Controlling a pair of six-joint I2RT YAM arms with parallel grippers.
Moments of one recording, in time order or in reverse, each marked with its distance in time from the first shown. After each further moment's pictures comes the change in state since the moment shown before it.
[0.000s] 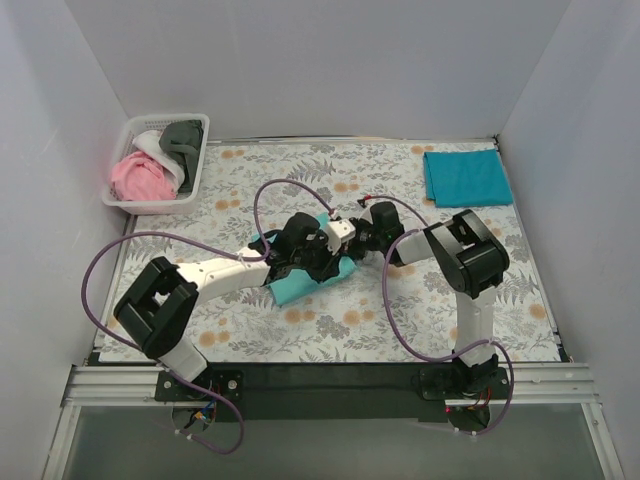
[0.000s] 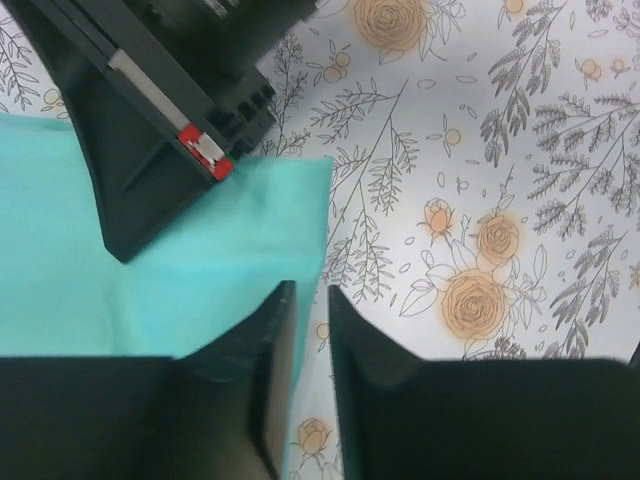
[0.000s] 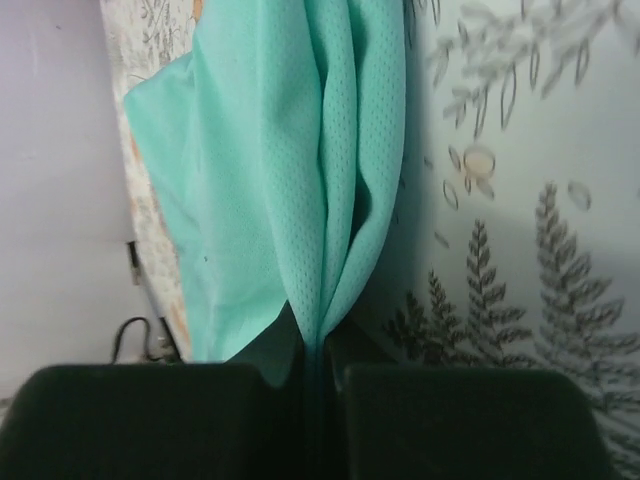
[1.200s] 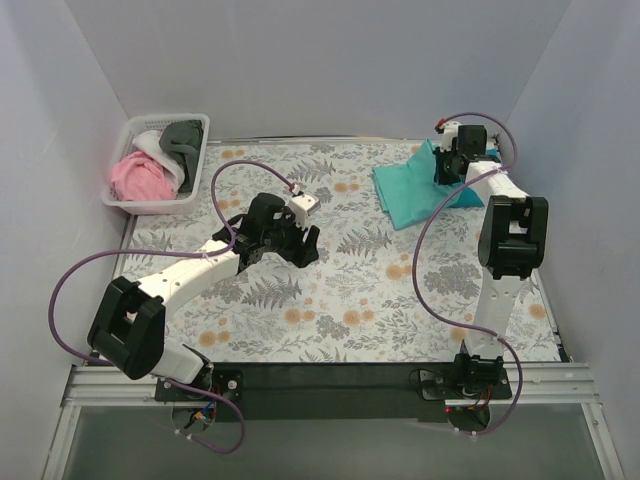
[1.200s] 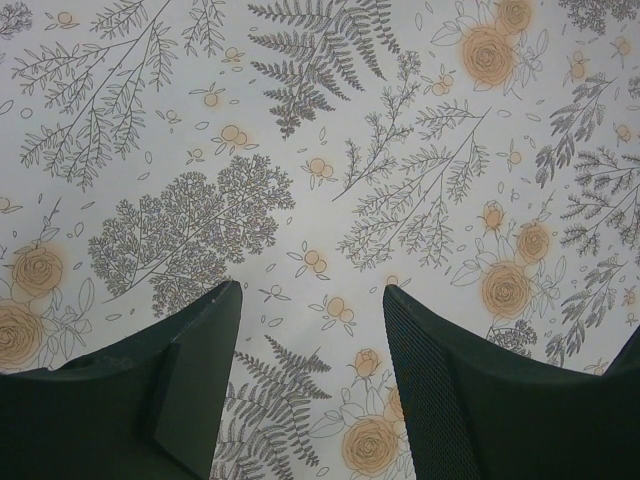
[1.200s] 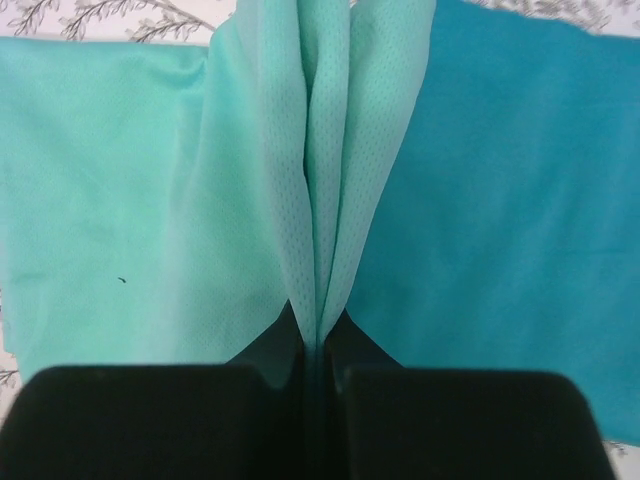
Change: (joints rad) left arm 0.191 -0.166 0.023 -0.174 0.018 -0.067; right arm -0.507 0.077 0.760 -0.877 0.433 -1.135
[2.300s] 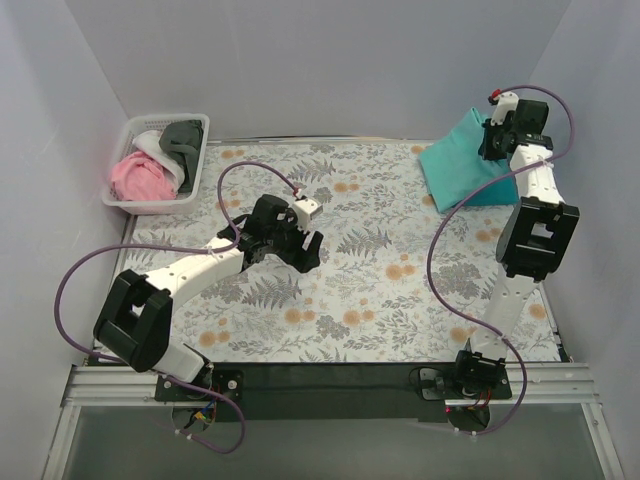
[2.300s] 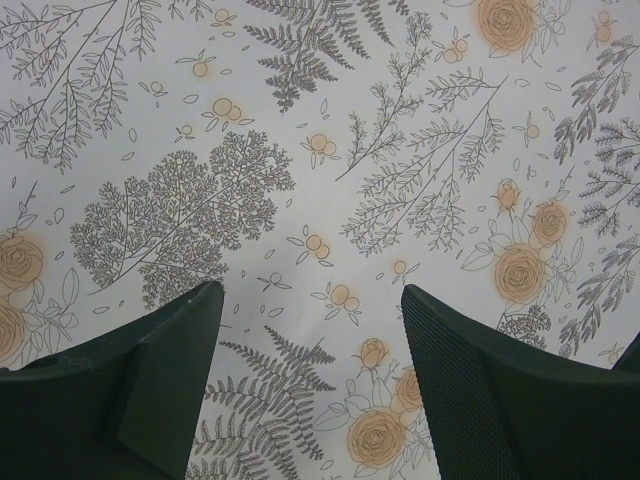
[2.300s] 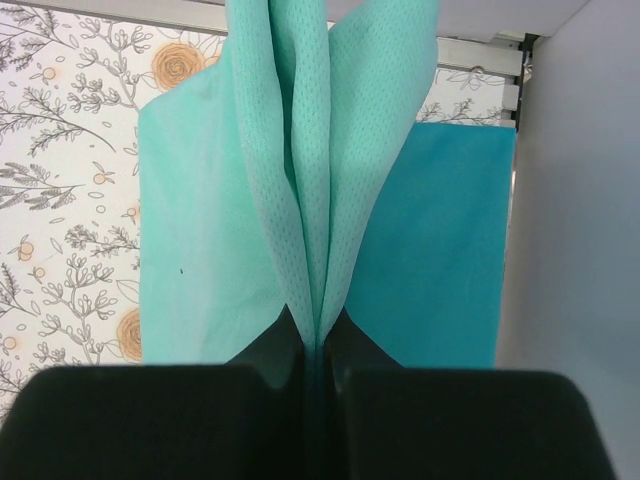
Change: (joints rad) left arm 0.000 0.040 0.002 -0.027 0.008 0.024; right arm -0.198 0.027 0.293 -0.140 -0.107 -0.077
